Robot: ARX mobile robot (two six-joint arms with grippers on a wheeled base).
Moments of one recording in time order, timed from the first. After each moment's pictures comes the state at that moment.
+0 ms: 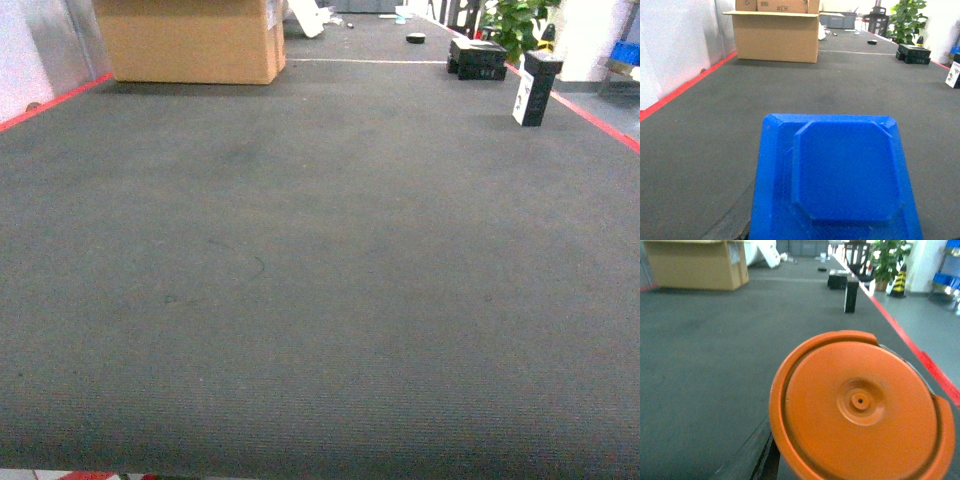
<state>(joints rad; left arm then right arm) 0.00 0.26 0.06 0.20 0.00 0.00 0.00 0.13 0.05 0.04 0.00 0.00</state>
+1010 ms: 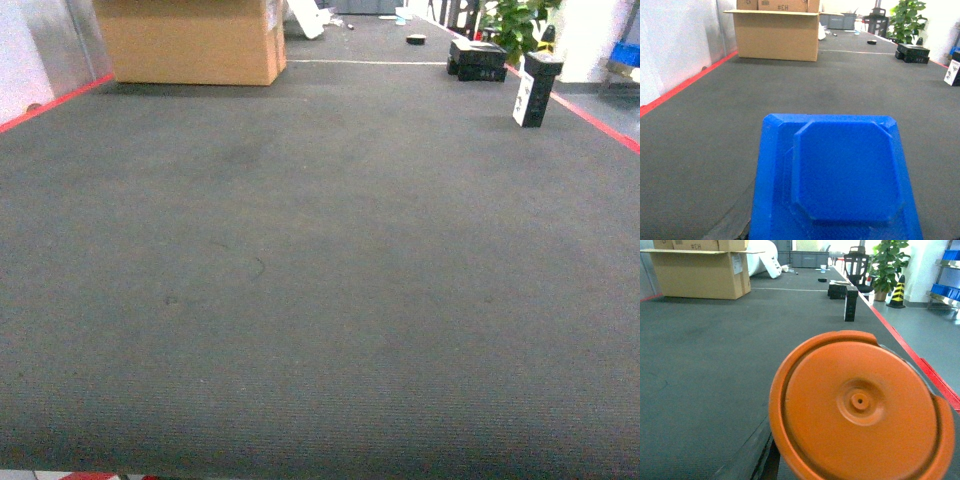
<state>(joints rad) 0.00 0.01 0.01 -0.01 0.00 0.00 0.00 0.00 0.01 -0.01 0.00 0.00</state>
